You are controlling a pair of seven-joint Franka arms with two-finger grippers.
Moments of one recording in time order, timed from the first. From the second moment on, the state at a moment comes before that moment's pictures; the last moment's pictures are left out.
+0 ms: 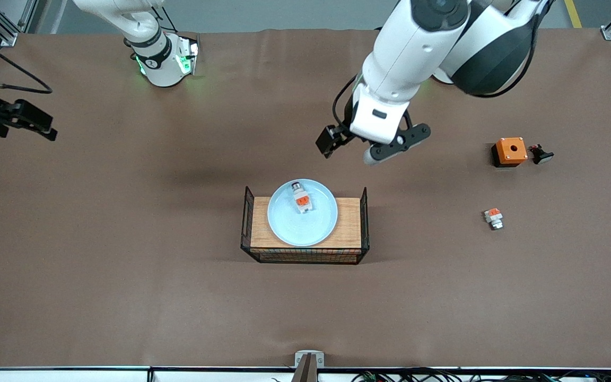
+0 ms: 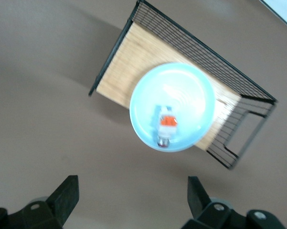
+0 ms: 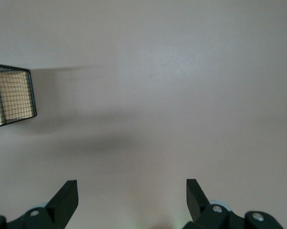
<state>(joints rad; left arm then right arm) -0.26 0.38 -0.50 -1.32 0.04 1.81 -1.22 0.10 0.02 -0.04 -1.44 0.00 1.43 0.15</state>
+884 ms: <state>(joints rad) -0.64 0.64 -0.20 -1.31 0.19 2.06 -1.26 0.34 0.04 -0.03 -1.46 0.00 1.39 0.59</state>
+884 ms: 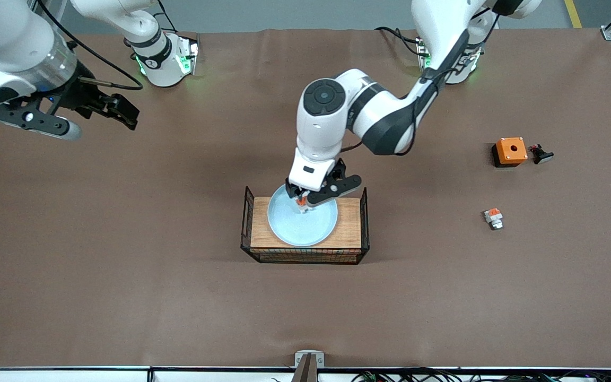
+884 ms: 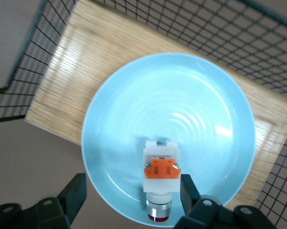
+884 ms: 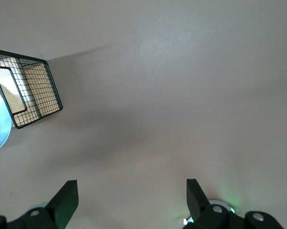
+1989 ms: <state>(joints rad) -0.65 0.71 -0.19 -1.30 0.20 2.17 -1.26 0.36 0.08 -0.03 -1.46 0.00 1.39 0.62</state>
